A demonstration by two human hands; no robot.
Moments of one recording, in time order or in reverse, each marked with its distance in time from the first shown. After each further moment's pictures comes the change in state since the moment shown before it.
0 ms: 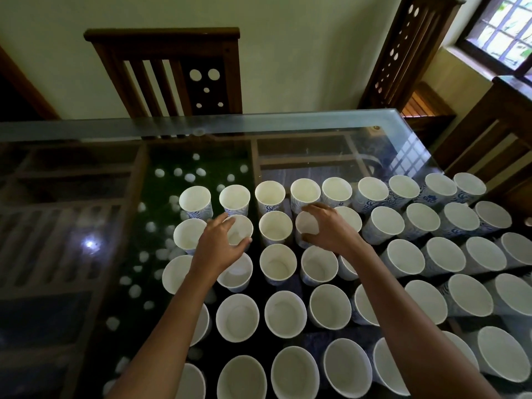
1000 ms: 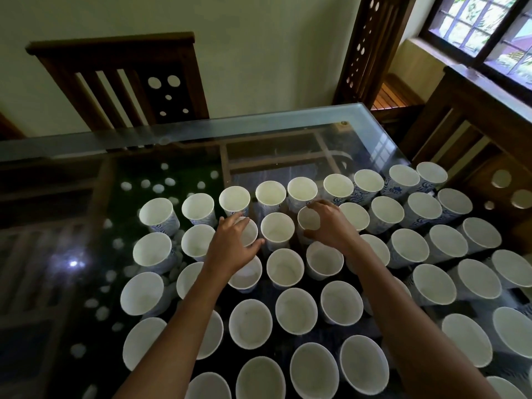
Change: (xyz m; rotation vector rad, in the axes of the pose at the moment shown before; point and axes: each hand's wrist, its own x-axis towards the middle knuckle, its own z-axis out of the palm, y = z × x) left_hand 0.015 0.073 0.047 0.049 -0.067 0.163; right_hand -0.013 0.069 -0.020 0.069 0.073 0.204
